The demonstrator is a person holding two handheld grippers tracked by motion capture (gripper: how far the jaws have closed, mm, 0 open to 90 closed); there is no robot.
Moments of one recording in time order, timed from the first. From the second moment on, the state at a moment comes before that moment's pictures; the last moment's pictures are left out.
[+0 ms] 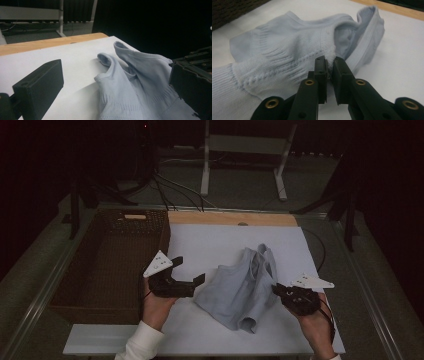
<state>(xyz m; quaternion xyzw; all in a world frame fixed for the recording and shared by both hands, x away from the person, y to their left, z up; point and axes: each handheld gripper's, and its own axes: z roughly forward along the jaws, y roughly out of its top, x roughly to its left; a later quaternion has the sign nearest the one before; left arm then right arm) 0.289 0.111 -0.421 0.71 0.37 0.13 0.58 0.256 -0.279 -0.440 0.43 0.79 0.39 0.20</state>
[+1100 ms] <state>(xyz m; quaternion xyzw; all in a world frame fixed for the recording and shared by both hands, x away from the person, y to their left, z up) 0.288 0.108 -0.422 0.72 0.37 0.13 0.58 0.252 -0.312 -0.451 0.50 0.75 0.35 0.25</state>
